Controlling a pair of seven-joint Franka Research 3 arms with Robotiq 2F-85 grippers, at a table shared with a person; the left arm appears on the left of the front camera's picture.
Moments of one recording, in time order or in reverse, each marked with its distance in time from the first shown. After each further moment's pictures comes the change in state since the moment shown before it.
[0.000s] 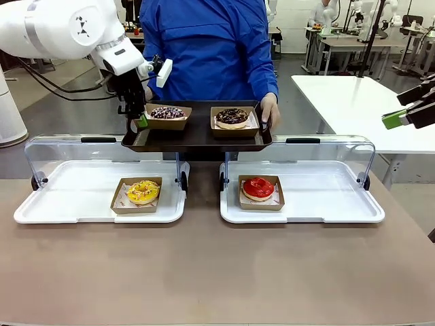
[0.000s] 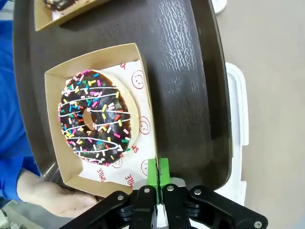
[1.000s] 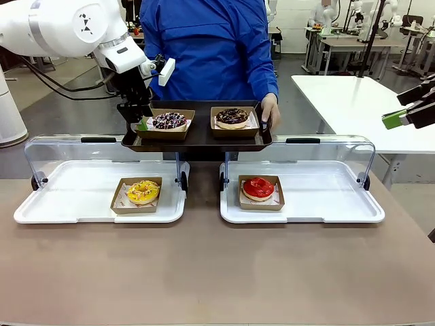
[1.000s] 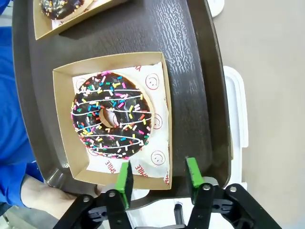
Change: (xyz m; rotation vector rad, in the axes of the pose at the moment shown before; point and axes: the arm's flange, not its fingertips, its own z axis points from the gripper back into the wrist) left arm 0.005 0.004 0.007 -0.008 -0.025 -0.010; right arm 0.000 0.000 0.000 0.000 0.000 0.000
